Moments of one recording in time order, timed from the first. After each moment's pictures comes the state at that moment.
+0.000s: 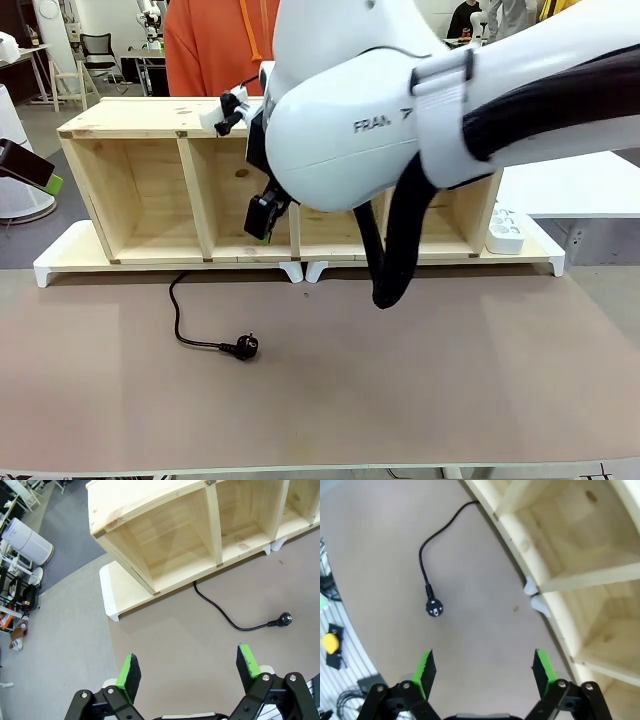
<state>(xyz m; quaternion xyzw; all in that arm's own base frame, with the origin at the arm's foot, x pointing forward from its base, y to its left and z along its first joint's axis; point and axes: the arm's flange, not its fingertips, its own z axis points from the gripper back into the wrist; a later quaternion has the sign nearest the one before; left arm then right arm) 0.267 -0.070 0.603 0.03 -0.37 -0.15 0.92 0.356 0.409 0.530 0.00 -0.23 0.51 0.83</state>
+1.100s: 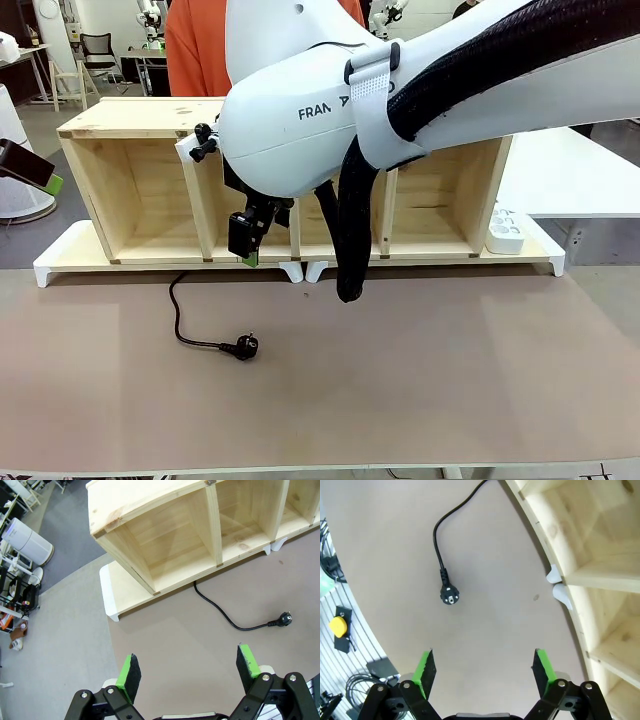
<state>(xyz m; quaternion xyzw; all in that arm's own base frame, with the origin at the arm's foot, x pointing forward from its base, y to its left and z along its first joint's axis) 0.267 -0.070 0.603 0.03 -0.37 -0.15 0.92 0.360 0.439 0.519 -0.01 -0.15 0.53 0.84</state>
